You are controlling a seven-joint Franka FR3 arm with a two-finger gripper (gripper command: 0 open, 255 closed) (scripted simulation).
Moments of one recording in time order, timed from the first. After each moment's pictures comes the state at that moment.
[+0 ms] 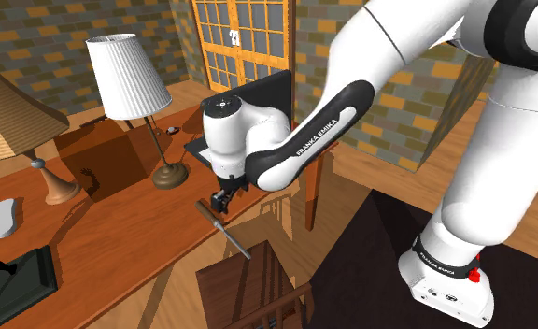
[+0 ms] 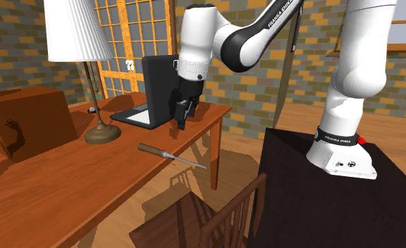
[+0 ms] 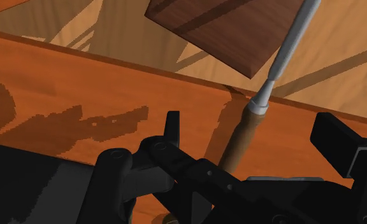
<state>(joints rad) -0.08 0.10 0.59 -2.25 -0.37 2.44 0.68</state>
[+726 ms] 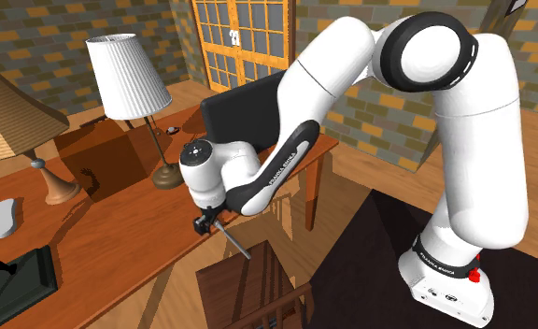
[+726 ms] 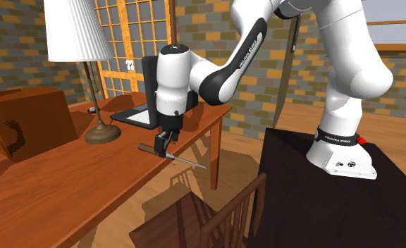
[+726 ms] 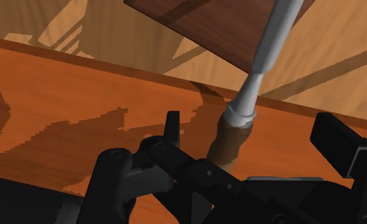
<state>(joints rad) 0.07 0.47 0.48 -2.00 -0.70 2.44 0.97</state>
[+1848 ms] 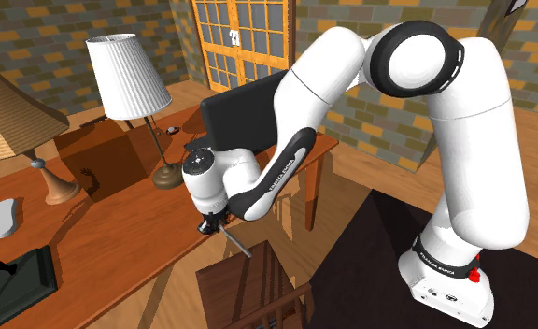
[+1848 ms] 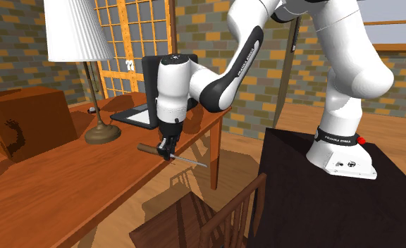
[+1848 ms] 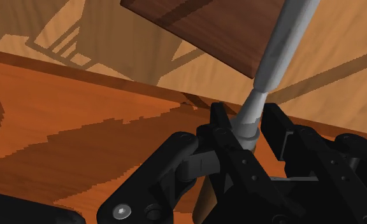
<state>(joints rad) 0.09 0.52 0.45 -1.99 -0.74 2.47 1.00</state>
